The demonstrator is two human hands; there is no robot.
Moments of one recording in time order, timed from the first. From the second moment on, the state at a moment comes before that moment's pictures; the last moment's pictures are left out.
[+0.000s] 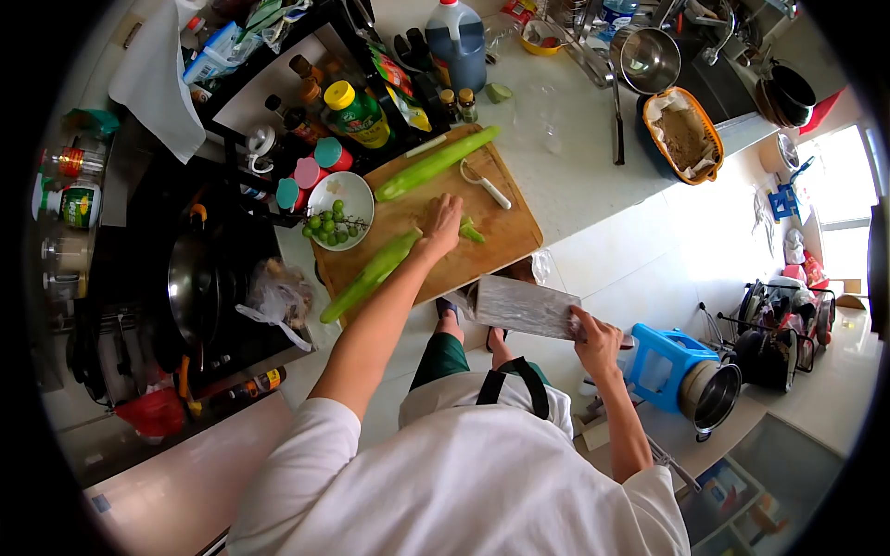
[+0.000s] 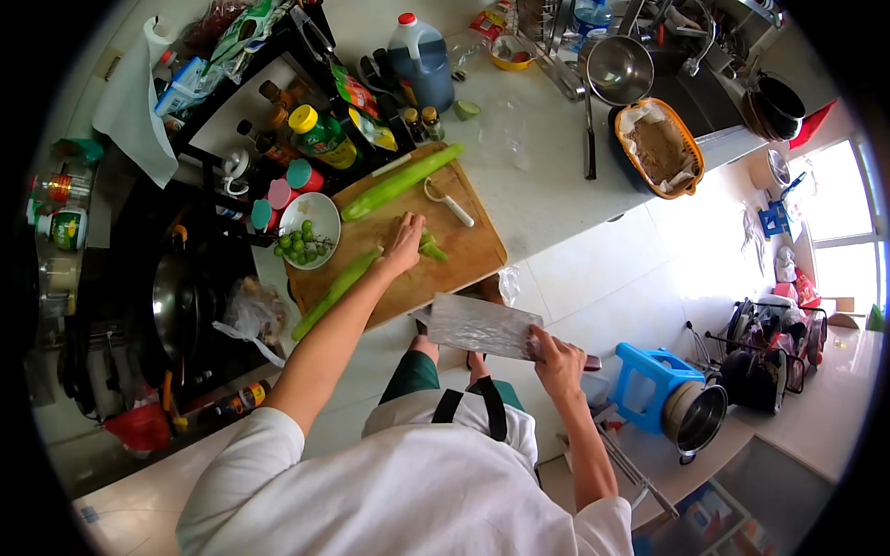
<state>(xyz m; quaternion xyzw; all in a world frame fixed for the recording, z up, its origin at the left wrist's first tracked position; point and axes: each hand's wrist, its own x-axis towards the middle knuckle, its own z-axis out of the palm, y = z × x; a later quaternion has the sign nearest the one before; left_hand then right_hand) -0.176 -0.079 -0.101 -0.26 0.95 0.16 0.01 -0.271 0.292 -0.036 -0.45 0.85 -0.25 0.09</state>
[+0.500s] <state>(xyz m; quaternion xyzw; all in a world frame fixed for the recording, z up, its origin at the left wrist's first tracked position) -0.152 -0.010 -0.146 -0.19 0.92 0.32 -0.11 -0.243 0.381 -0.033 -0.34 0.92 -0.21 0.07</state>
